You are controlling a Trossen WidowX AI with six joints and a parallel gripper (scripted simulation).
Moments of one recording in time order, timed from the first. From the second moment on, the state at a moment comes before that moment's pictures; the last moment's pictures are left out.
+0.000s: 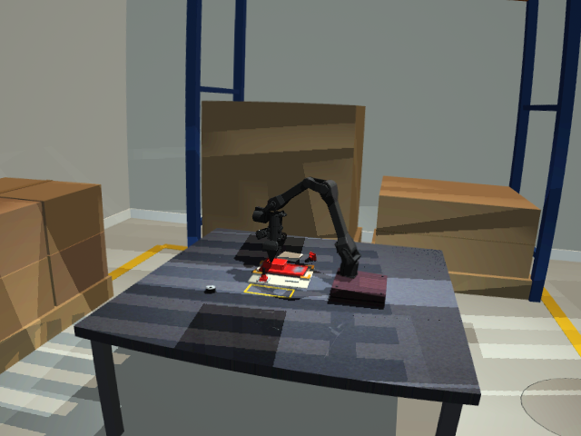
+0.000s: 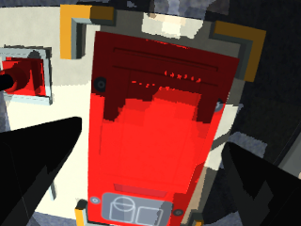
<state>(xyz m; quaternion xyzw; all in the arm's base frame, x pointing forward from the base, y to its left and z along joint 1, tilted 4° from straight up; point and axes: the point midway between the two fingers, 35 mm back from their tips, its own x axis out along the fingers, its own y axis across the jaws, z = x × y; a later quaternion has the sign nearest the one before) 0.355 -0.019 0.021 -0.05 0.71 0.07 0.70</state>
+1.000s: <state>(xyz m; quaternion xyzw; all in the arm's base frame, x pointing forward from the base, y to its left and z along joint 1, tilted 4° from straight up) 0.354 -0.019 0.008 -0.05 0.71 0.07 0.70</state>
